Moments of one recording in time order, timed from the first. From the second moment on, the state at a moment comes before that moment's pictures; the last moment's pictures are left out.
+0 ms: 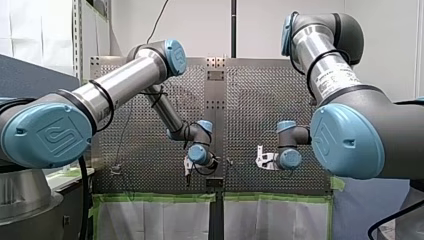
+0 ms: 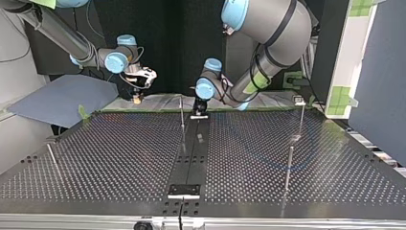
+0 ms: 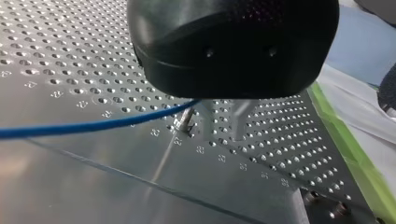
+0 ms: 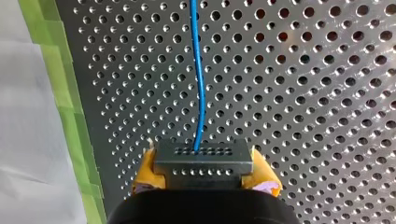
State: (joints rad) left arm -0.48 -2.56 -1.33 -2.73 -1.73 -1.80; right arm 1.88 -0.74 1.71 -0.69 1.53 1.62
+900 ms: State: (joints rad) left arm -0.54 -2.46 -1.43 -2.79 -1.80 -1.62; right arm 1.88 -0.74 1.71 -0.68 1.50 1.62
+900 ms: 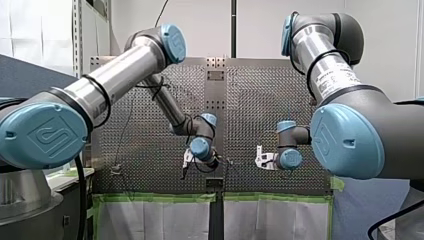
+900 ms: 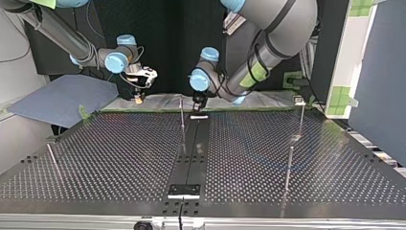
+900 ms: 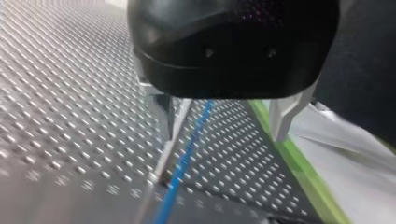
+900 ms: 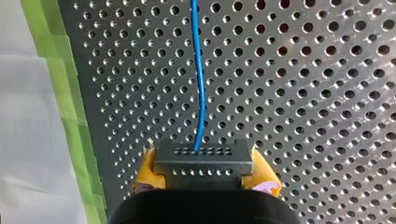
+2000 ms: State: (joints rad) left arm -0.67 -2.39 -1.57 -2.74 -1.87 -1.62; right arm 1.88 -0.74 1.71 -0.65 1.48 1.62
